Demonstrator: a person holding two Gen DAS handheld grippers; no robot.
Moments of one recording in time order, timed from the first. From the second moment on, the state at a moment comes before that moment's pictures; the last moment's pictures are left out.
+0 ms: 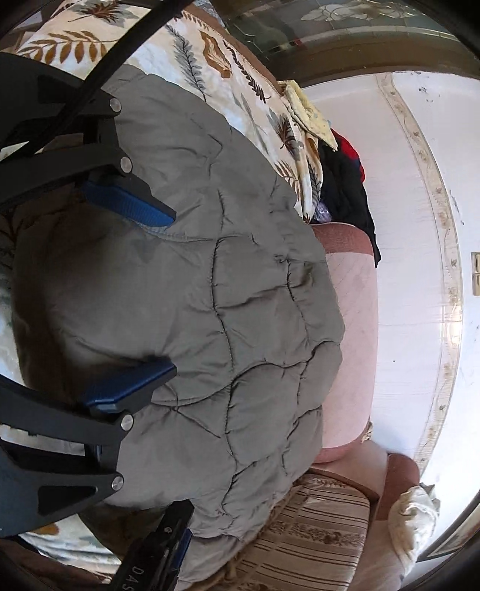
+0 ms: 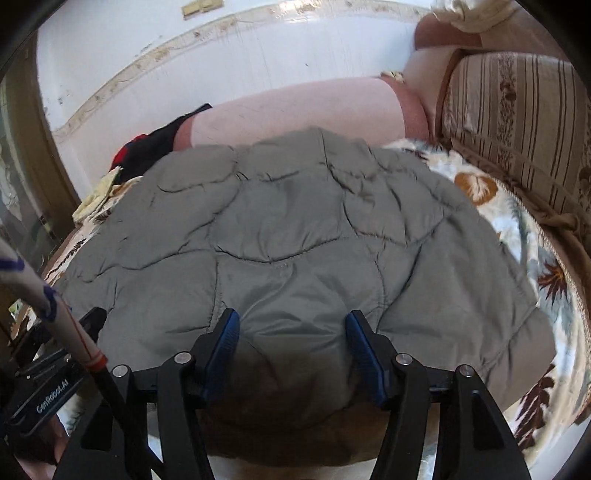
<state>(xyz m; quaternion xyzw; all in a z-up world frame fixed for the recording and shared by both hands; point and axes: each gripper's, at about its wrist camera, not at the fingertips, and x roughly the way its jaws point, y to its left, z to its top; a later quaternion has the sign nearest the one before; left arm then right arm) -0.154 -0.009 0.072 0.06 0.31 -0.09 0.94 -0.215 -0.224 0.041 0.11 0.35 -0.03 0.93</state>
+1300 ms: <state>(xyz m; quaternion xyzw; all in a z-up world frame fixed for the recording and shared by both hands) -0.156 -0.014 0.066 0.09 0.30 -0.08 0.95 -0.247 -0.240 0.059 0.07 0.31 -0.06 0.95</state>
